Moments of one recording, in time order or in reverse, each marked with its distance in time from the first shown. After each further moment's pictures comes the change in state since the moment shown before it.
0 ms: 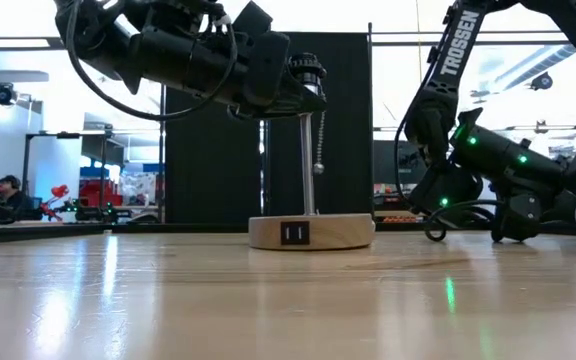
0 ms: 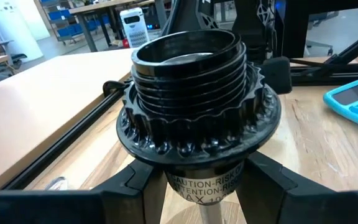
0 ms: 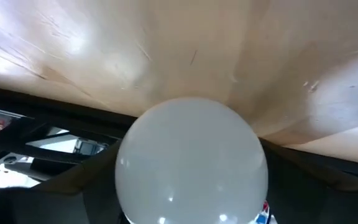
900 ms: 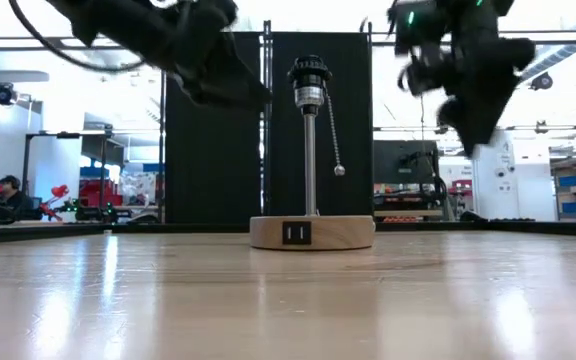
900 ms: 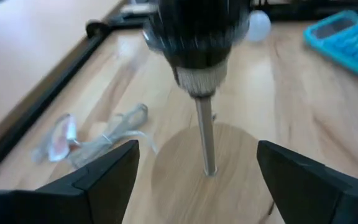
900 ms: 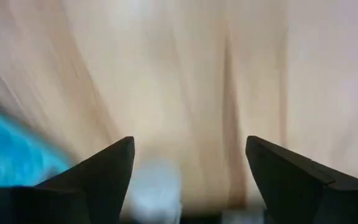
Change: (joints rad) left arm -0.009 -0.273 -0.001 -0.556 0.070 -0.100; right arm 0.004 -0.611 0.193 0.104 -0.039 0.228
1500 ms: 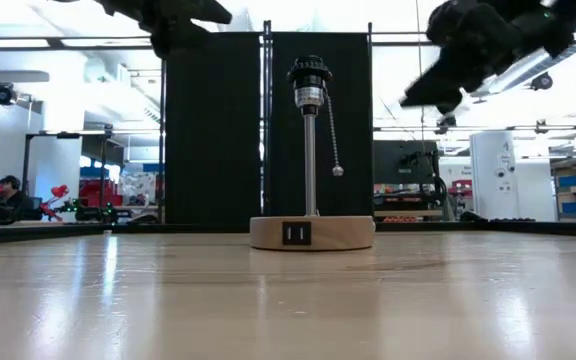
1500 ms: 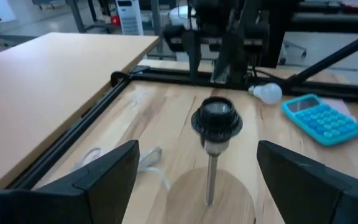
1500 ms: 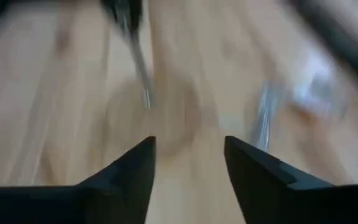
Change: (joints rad) left arm -0.004 -0.379 0.003 -0.175 -0.009 -0.053; right arm -0.034 -0.519 -0.448 0.969 -0.072 -0.001
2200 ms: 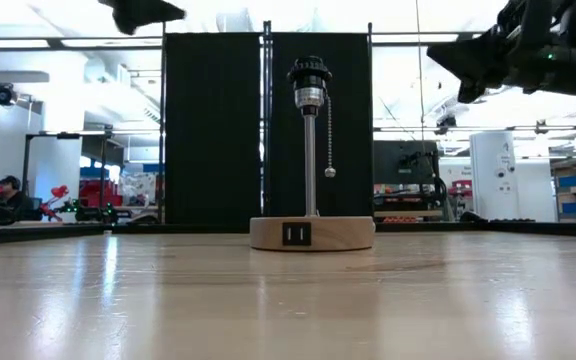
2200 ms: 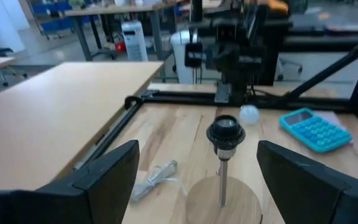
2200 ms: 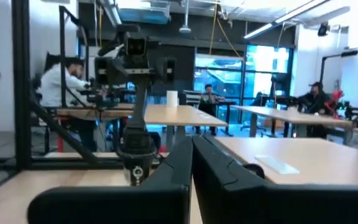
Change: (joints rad) left arm 0.000 -0.267 0.002 -0.189 0.000 0.082; right arm 0.000 -0.195 -0.558 1.204 0.030 0.013
